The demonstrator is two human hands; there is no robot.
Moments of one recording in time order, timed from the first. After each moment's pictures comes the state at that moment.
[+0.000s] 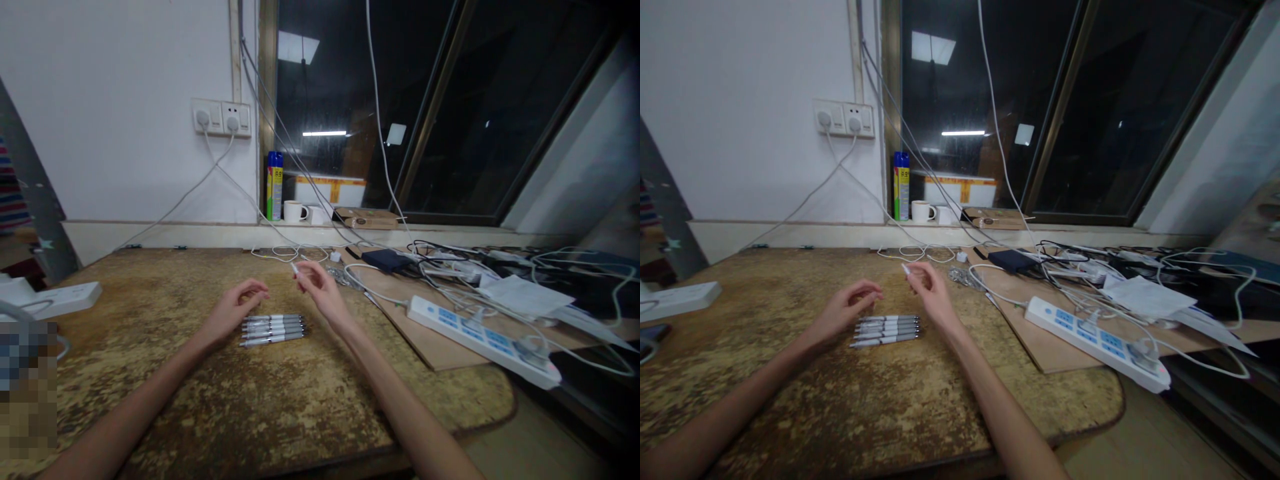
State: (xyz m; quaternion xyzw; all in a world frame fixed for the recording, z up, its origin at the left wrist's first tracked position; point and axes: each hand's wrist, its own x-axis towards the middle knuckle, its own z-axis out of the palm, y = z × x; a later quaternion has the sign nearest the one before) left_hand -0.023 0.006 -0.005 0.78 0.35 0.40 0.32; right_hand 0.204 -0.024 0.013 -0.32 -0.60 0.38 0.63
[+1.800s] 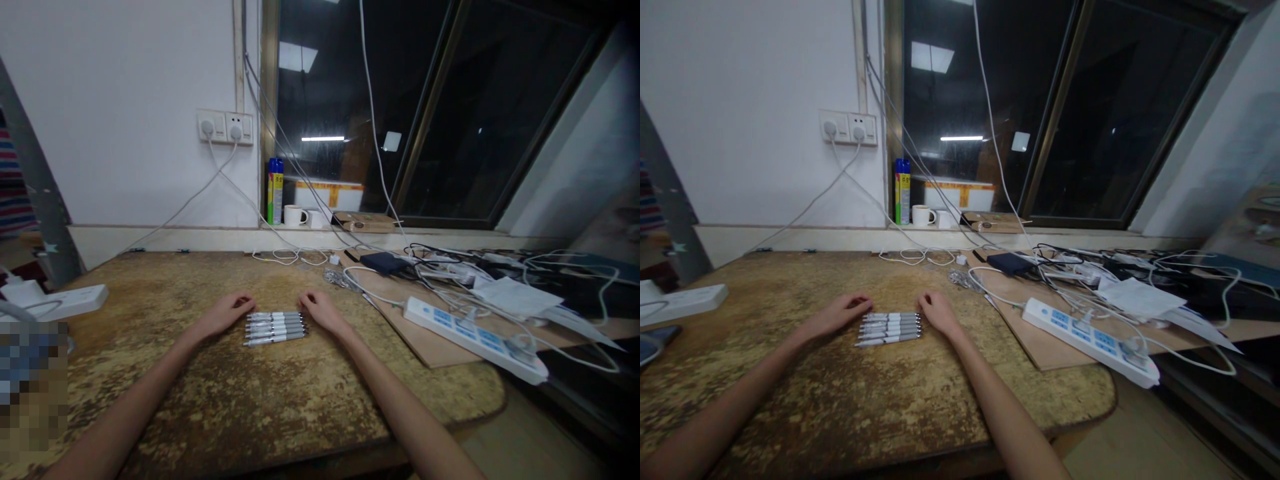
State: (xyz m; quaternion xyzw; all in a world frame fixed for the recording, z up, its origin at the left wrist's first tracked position) left_hand -0.053 0.021 -0.008 0.80 0.44 0.28 0.28; right_hand 0.228 0.008 -0.048 -0.55 -0.71 0.19 0.39
